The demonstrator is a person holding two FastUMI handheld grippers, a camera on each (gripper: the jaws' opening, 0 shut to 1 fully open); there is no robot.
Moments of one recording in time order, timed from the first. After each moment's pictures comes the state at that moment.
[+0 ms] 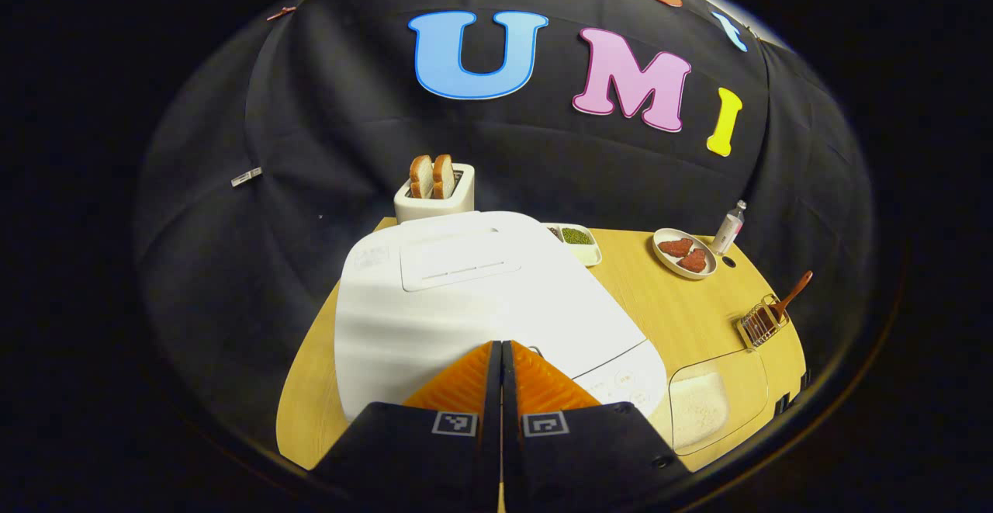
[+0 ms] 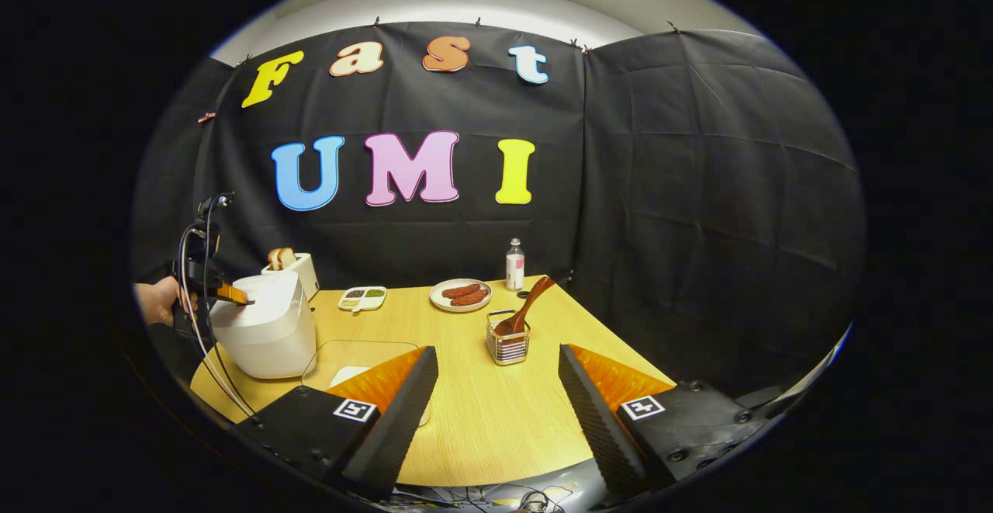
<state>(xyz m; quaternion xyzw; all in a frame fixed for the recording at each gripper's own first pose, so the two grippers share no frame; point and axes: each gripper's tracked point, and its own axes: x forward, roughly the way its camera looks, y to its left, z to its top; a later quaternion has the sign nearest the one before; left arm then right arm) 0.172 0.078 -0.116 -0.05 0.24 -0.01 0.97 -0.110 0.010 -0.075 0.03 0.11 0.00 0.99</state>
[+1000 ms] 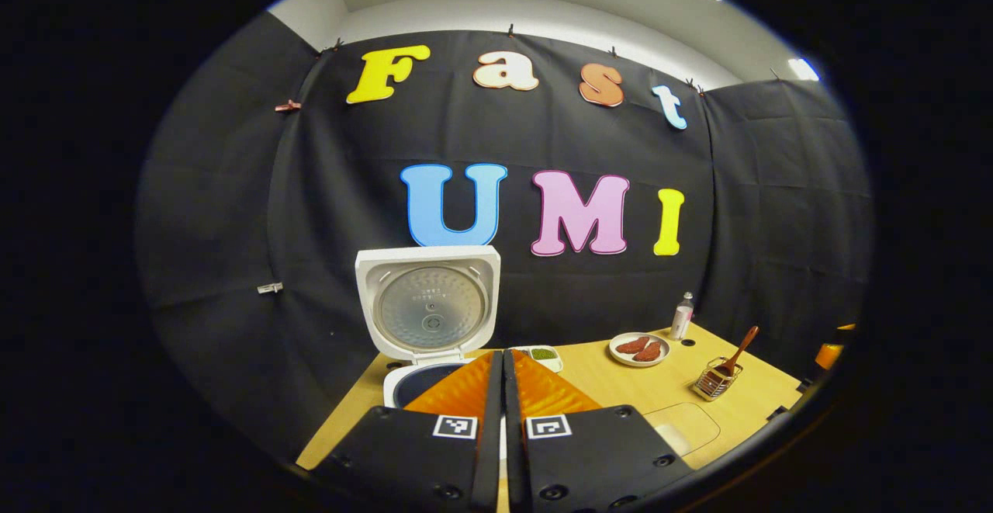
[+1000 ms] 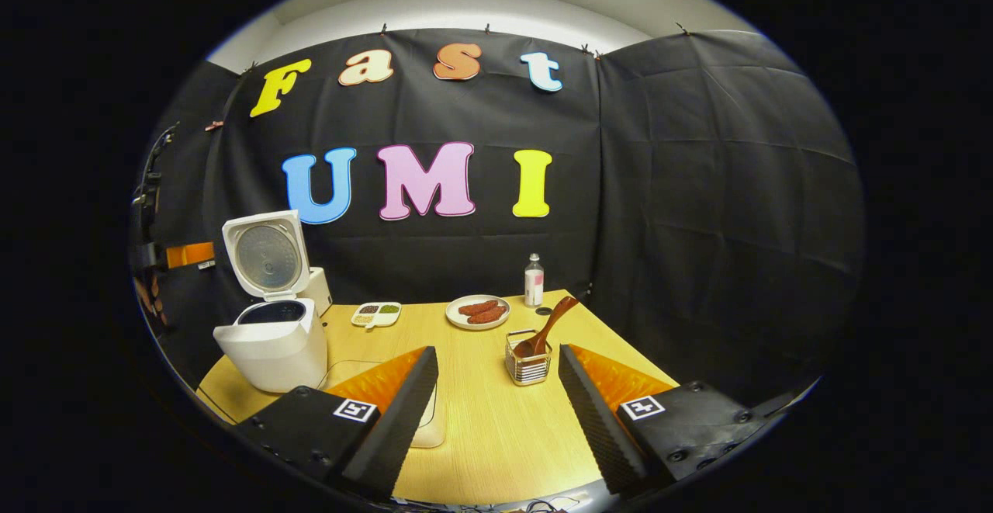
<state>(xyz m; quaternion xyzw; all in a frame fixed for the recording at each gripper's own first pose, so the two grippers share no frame) 0.050 0.044 0.035 -0.03 -0.02 -0.02 1.00 -0.063 0.026 -0.059 0.03 0.08 0.03 1.00</state>
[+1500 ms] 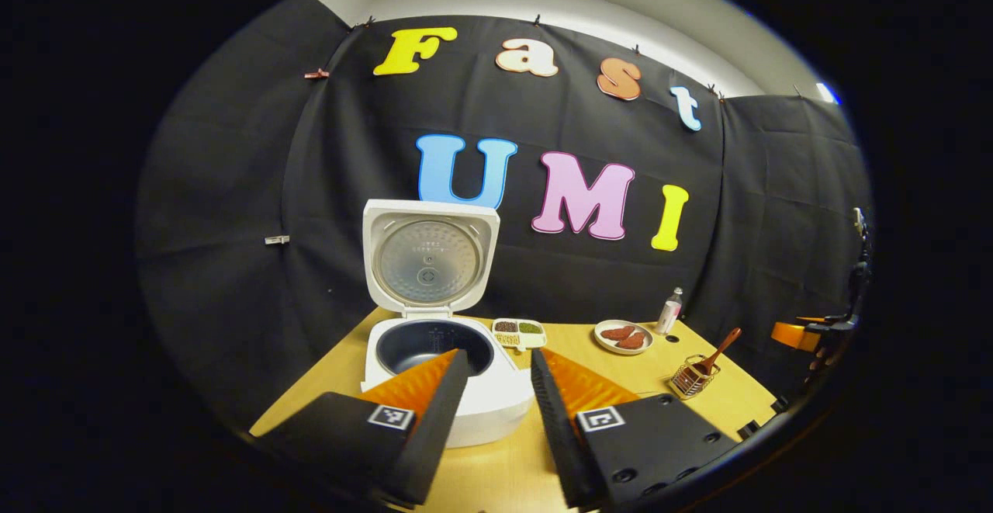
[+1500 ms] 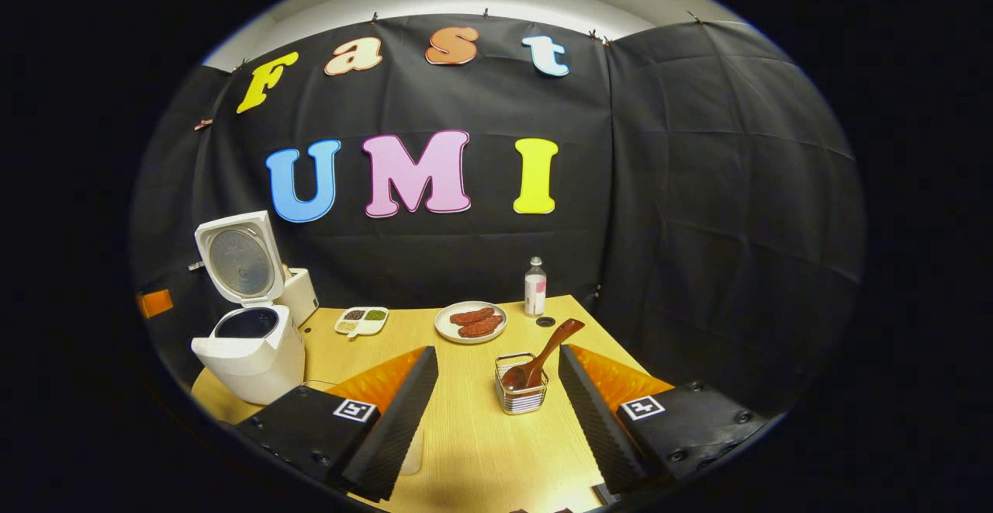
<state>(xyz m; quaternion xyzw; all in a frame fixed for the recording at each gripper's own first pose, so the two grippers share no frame) 0.022 0.009 -0.009 -0.09 0.02 -0.01 1.00 0.047 0.002 -0.070 0.04 0.11 0.05 0.99</state>
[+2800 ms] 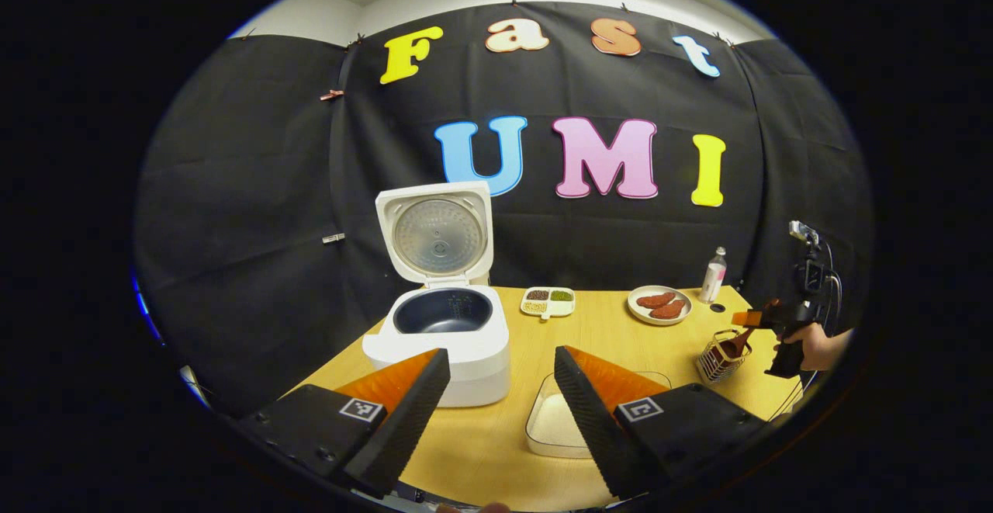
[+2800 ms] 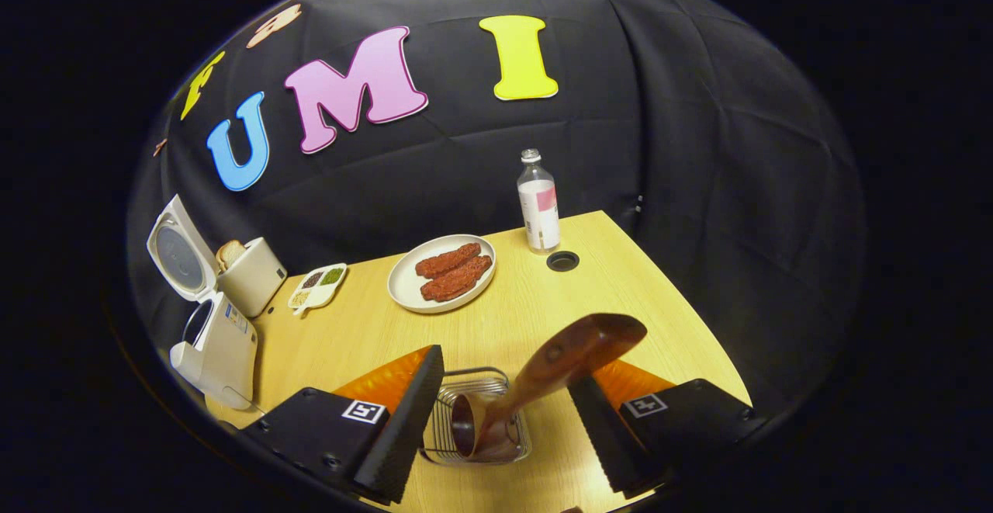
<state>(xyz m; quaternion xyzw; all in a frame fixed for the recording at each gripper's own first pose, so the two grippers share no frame) -0.005 -0.103 -0.030 -0.02 0.09 0.13 0.99 0.265 -0.032 -0.234 0.11 0.26 0.09 0.96</state>
